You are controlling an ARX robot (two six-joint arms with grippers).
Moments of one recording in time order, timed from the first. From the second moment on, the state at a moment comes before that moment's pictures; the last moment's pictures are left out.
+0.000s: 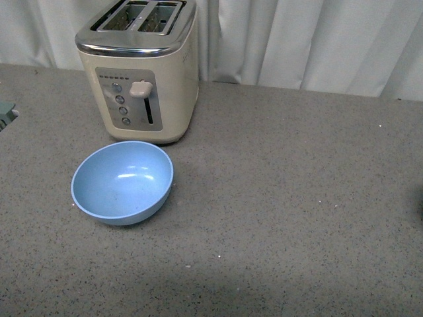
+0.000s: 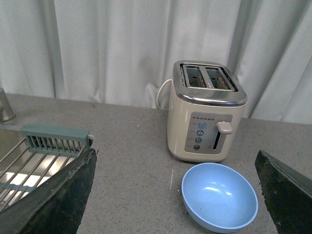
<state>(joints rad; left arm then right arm) 0.00 0.00 0.02 0.00 0.00 0.00 0.00 0.00 0.01 0.00 0.00 0.00</state>
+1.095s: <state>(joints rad) 0.22 0.33 0.13 -0.34 0.16 -0.55 0.00 0.00 0.01 0.00 0.00 0.00</state>
